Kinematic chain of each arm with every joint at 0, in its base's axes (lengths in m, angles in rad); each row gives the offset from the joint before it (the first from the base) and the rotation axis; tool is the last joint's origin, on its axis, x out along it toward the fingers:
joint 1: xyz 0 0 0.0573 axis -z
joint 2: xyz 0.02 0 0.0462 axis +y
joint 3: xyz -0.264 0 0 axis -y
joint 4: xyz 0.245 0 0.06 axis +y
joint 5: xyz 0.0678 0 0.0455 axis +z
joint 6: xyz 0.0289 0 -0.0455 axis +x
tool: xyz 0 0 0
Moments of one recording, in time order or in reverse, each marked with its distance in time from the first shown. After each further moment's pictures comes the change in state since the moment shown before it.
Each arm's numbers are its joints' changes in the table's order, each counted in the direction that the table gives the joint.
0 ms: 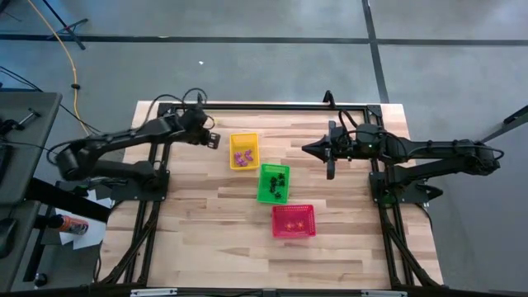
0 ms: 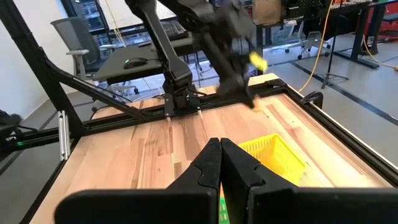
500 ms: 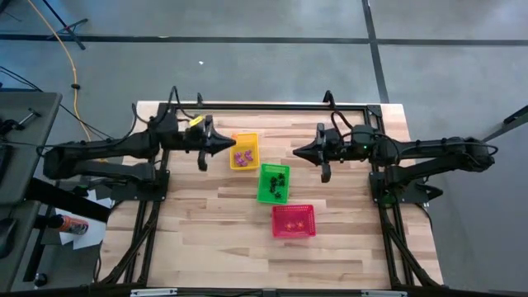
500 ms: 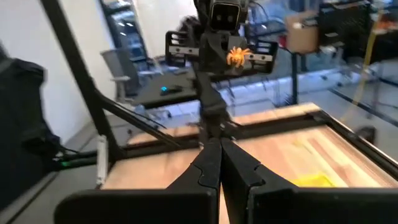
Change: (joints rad) left arm 0.358 -0.258 0.003 -0.710 -0.328 0.312; right arm -0.018 0.112 0.000 -0.252 0.100 0.026
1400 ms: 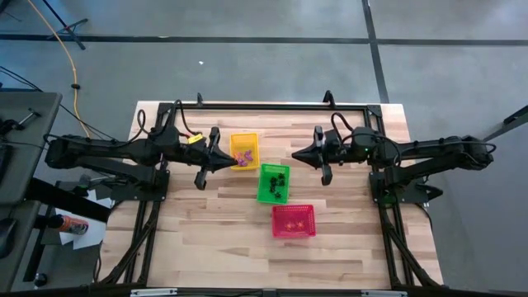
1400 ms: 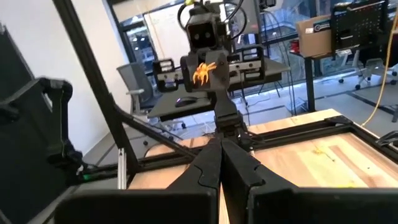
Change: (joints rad) left arm 0.212 0.039 0.000 -0.109 0.034 0.190; right arm -0.041 0.023 0.000 -0.084 0.016 0.058
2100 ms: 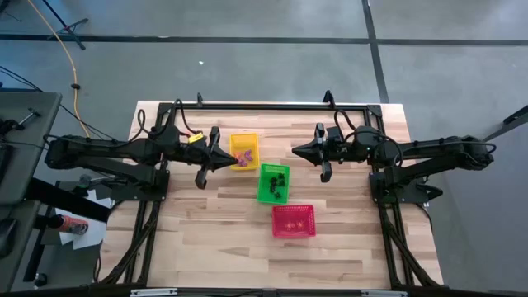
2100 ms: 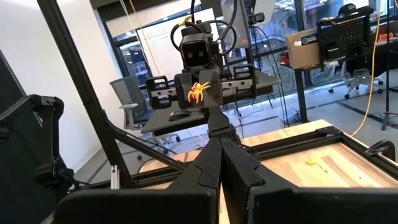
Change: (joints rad) left arm -0.014 0.000 0.000 0.006 -0.002 -0.026; right arm 0.002 0.000 0.000 -0.050 -0.050 0.021
